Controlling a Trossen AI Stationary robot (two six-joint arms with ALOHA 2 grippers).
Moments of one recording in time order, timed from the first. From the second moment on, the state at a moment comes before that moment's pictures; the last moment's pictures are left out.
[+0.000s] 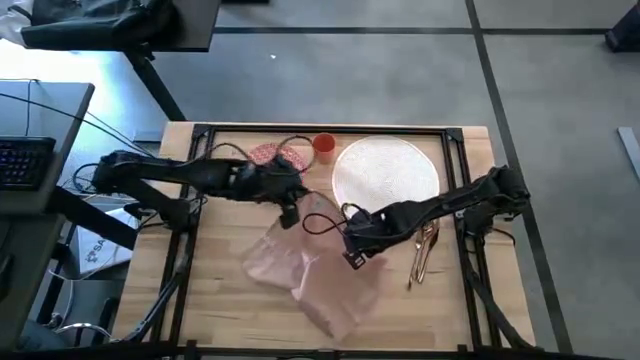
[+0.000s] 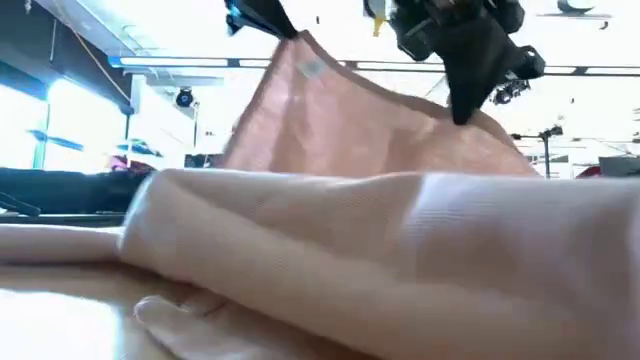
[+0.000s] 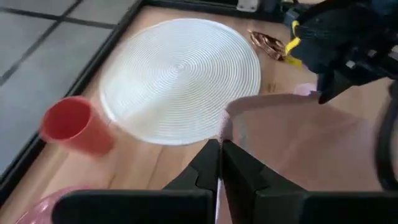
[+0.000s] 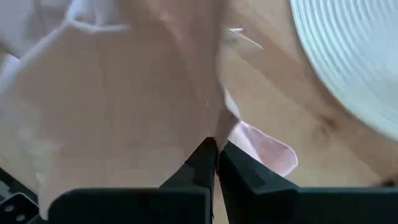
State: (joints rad) left arm -0.05 1.45 1.28 -0.52 -0.29 -0.15; right arm 0.30 1.74 1.38 -1.03 0.01 1.20
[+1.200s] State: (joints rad) left arm -0.13 1.39 0.80 -0.70 0.11 -0.72; right arm 0.39 1.63 1.29 -1.10 -0.06 1.33
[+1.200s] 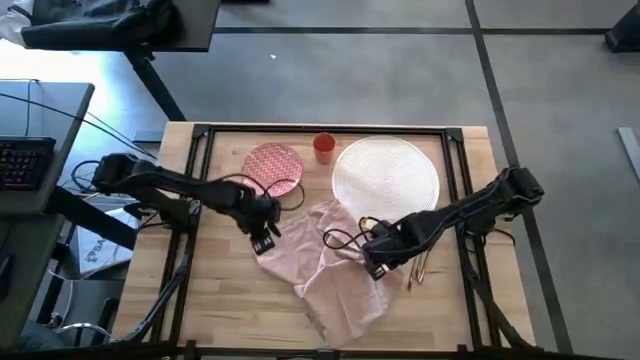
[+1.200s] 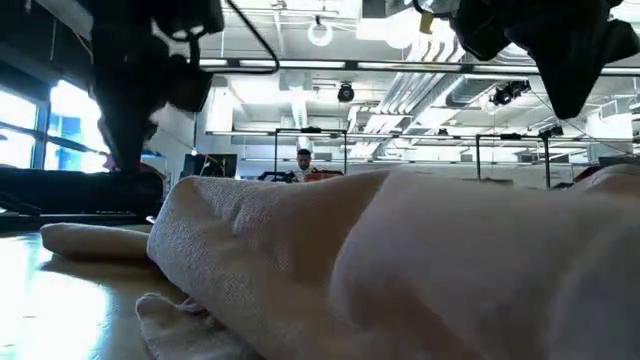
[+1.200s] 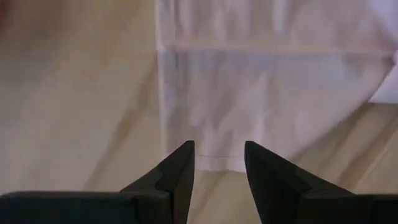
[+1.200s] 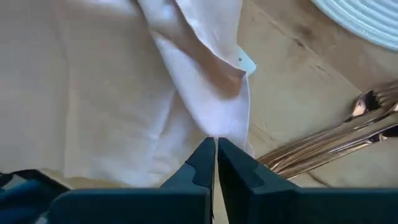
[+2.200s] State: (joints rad) left arm -0.25 1.35 0.71 -0.67 -0.02 -0.96; right arm 0.15 1.72 1.18 -0.54 0.04 0.44
